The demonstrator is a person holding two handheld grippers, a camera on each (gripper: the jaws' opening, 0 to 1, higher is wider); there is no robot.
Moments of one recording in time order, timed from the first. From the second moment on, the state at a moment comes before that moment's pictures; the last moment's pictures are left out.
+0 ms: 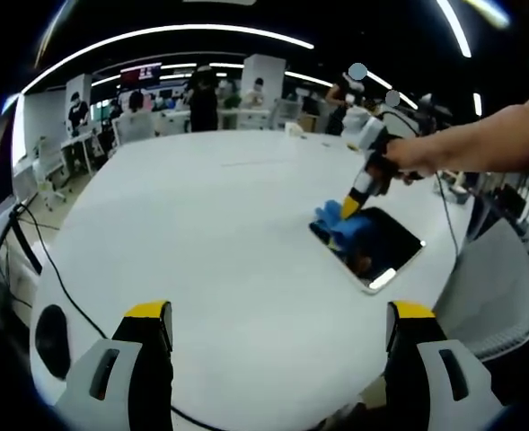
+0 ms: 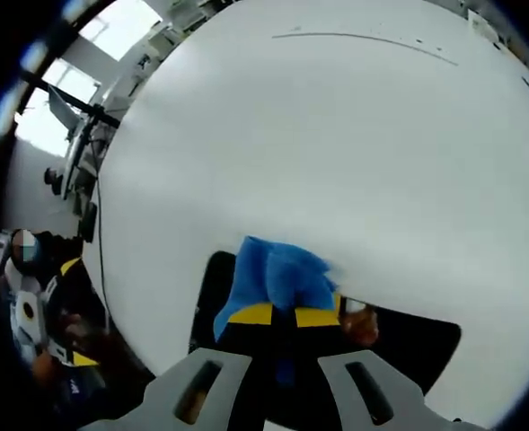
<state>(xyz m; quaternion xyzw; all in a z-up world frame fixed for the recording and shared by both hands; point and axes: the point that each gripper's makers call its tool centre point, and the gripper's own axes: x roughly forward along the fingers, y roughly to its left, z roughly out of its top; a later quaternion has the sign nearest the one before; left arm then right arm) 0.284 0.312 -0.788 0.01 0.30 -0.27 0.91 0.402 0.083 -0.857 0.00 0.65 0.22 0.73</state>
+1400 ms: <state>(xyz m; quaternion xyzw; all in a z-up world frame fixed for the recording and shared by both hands) 0.286 0.296 -0.778 0.02 0.29 -0.28 0.92 0.376 0.077 -0.855 -0.02 0.60 0.19 0.78</state>
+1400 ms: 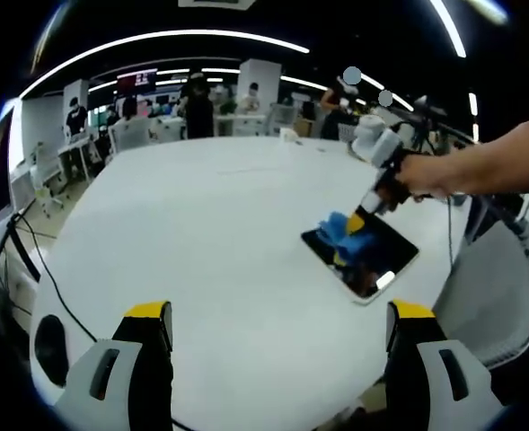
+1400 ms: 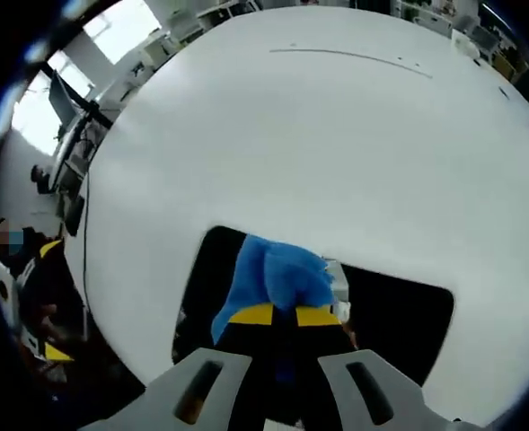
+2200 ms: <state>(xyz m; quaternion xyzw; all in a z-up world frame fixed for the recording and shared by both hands) 0.287 0.286 -0.778 0.03 0.29 -0.29 0.91 0.347 0.082 -0.857 -0.02 0.61 0.19 0.77</state>
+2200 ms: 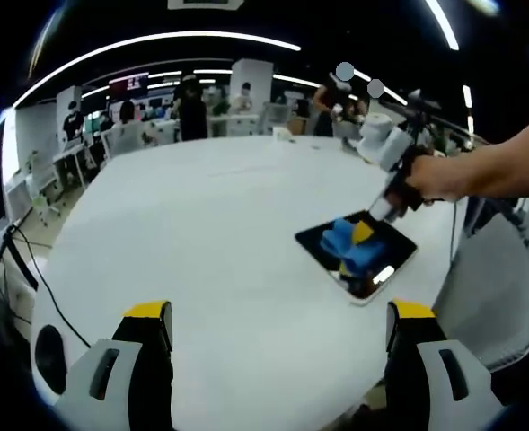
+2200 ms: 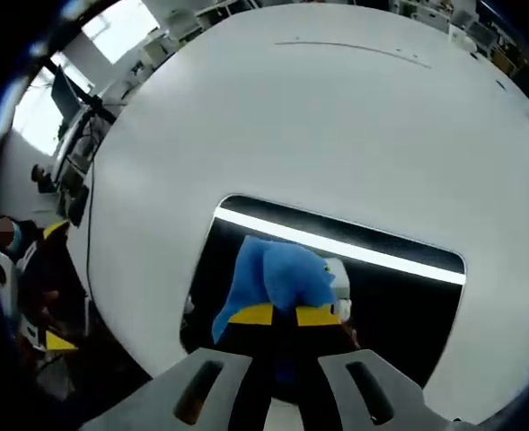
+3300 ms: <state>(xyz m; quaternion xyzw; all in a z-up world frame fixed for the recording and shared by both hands) 0.294 0.285 -0.780 0.03 0.29 -0.29 0.91 0.306 0.088 -0.856 -0.03 0.61 0.20 0.76</state>
